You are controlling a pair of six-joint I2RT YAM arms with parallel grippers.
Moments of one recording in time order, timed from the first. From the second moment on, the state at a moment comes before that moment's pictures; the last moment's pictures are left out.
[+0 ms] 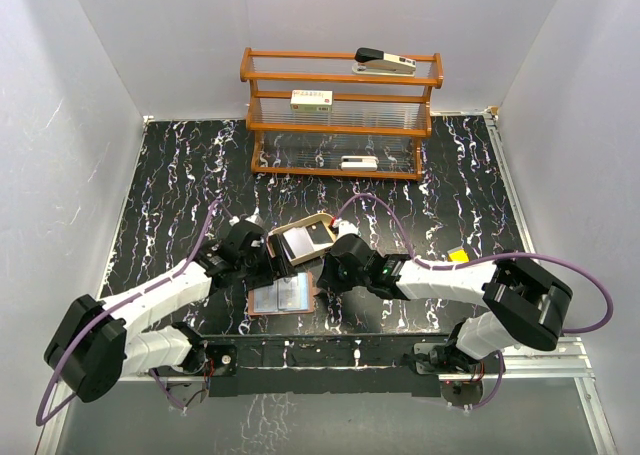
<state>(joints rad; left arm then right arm) -0.66 1.14 0.55 -0.34 0.09 -0.90 0.99 1.43 0.65 0.02 0.03 0.76</state>
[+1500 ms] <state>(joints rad) -0.68 1.19 0.43 -0.08 0.20 -1.03 0.99 1.43 0.64 0.03 0.02 0.77</state>
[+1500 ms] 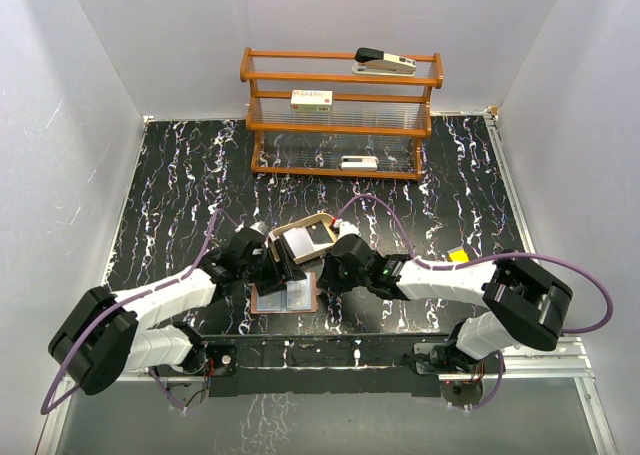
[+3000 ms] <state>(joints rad) -0.66 1.01 0.42 -0.33 0.11 -1.02 0.99 1.34 0.54 0.03 0.07 0.81</state>
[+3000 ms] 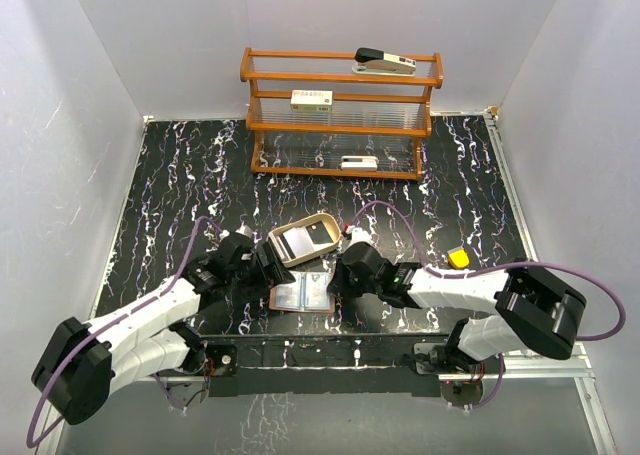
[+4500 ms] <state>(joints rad) -0.69 1.24 0.37 0.13 0.40 -1.06 0.99 1.28 0.51 0.04 0.12 0.79</state>
